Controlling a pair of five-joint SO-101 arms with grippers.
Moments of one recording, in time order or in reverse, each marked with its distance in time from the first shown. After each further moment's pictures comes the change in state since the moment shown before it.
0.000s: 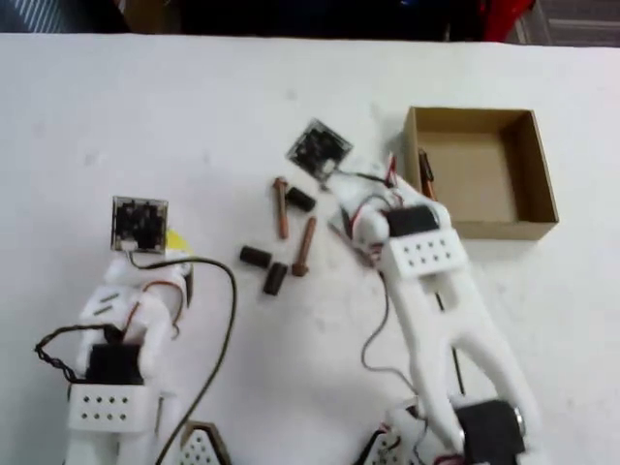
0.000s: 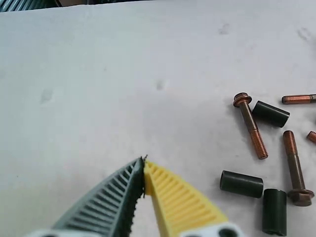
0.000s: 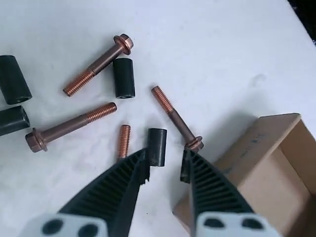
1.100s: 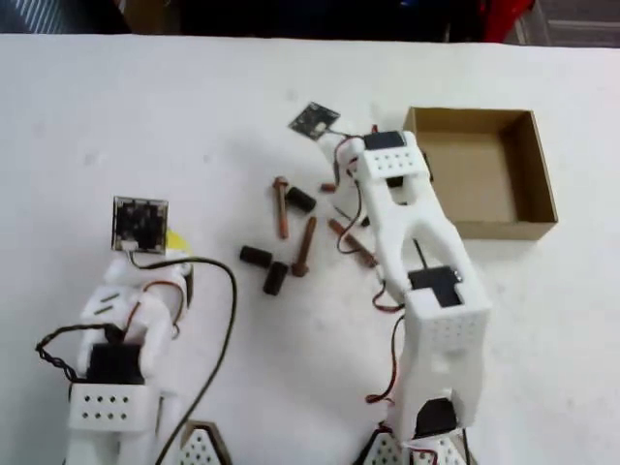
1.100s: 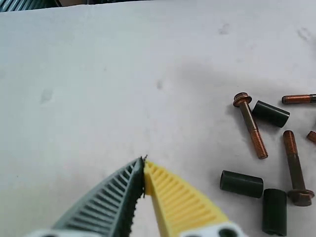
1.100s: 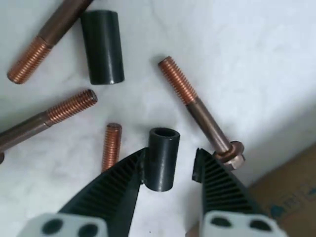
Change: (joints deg) left arm 0.0 0.0 0.0 0.0 0.0; right arm 3.6 47.1 -43.4 21.9 0.0
